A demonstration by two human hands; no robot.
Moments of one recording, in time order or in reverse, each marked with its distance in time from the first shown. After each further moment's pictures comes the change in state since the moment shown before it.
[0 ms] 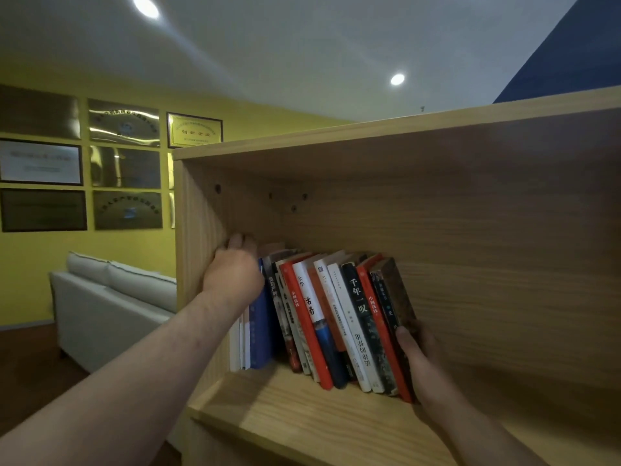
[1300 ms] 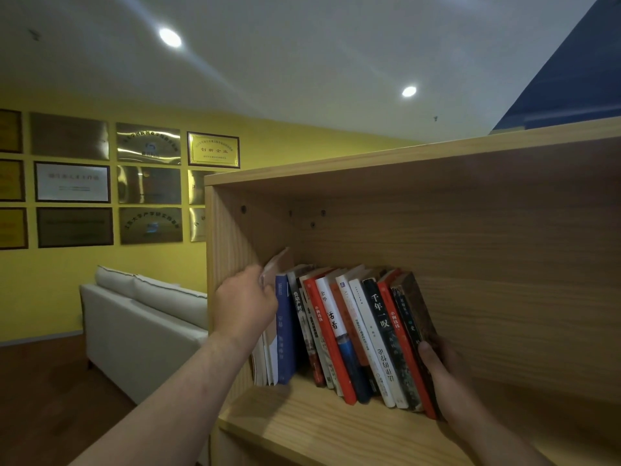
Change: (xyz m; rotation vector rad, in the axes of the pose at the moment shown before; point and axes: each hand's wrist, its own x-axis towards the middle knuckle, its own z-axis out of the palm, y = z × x) left_hand -0.025 -0.027 0.007 -0.204 0.330 -0.066; right_hand 0.000 0.000 -0.003 -0.157 0.012 -0.015
